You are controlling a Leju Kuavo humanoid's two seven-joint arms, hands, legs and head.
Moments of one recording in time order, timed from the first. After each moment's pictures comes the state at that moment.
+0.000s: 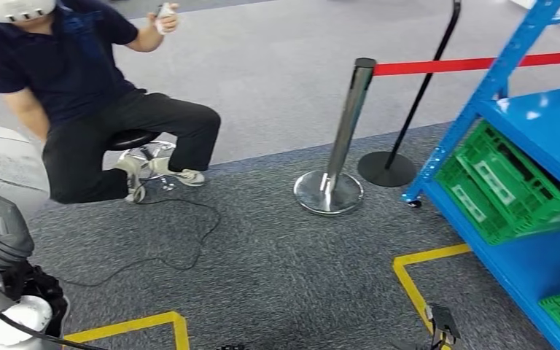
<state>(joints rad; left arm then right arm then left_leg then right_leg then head) 0.05 -0.07 -0.03 -1.90 -0.28 0.63 -0.58 -0.18 0.12 -0.70 -0.31 0.53 -0.03 0.07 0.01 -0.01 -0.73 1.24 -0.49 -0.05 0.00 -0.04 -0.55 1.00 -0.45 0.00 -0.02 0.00</state>
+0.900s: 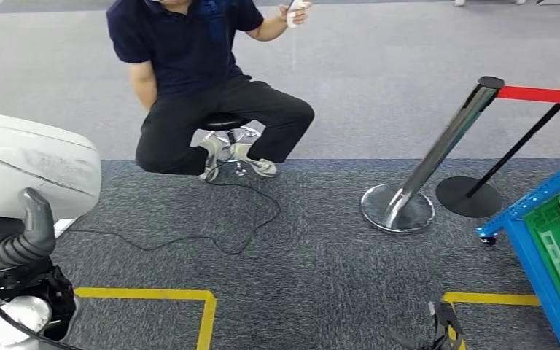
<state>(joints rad) 0.06 -0.05 -0.06 -1.89 -0.13 0.43 -0.51 -0.18 0.11 -0.62 -0.32 0.45 -0.04 0.09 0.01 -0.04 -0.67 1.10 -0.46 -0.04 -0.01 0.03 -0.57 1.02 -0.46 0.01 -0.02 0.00</state>
